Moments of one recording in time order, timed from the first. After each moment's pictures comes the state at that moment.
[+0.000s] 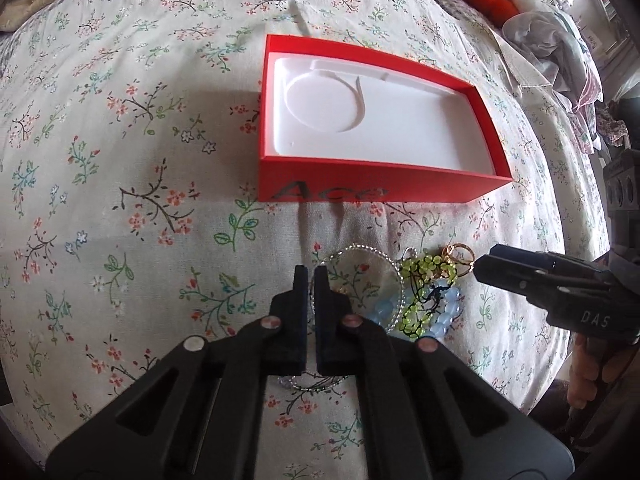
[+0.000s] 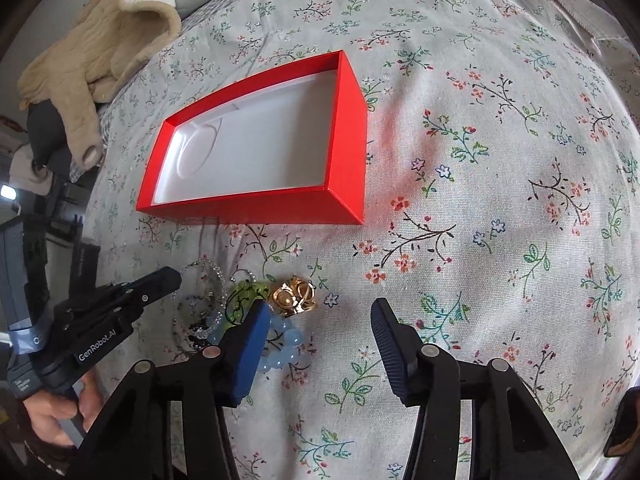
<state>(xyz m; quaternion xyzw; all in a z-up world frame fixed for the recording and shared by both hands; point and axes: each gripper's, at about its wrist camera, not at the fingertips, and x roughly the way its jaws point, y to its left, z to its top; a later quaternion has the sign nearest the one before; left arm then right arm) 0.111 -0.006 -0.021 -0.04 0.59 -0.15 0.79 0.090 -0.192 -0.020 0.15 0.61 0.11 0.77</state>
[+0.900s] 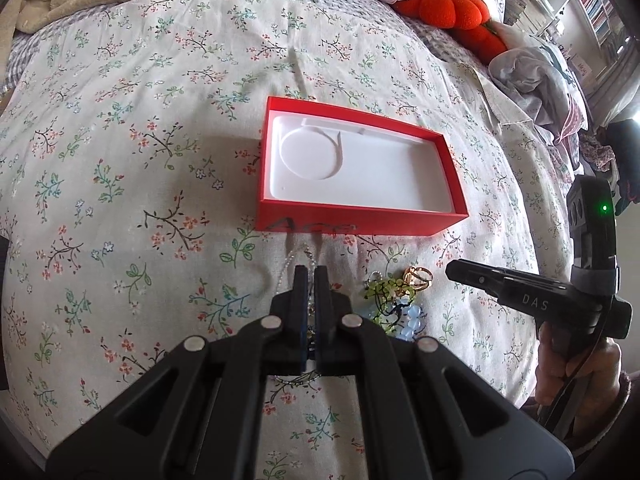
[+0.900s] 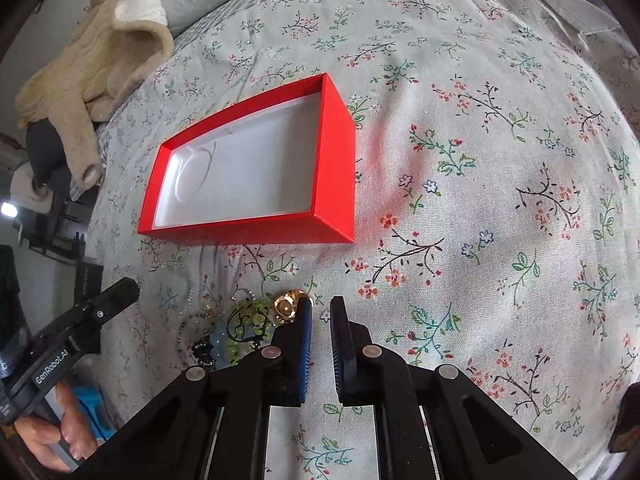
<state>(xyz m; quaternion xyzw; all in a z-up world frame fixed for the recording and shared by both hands) 0.095 0.014 0.018 -0.07 0.54 -0.15 0.82 0.092 -0.206 -0.013 0.16 0.59 0.09 0.79</state>
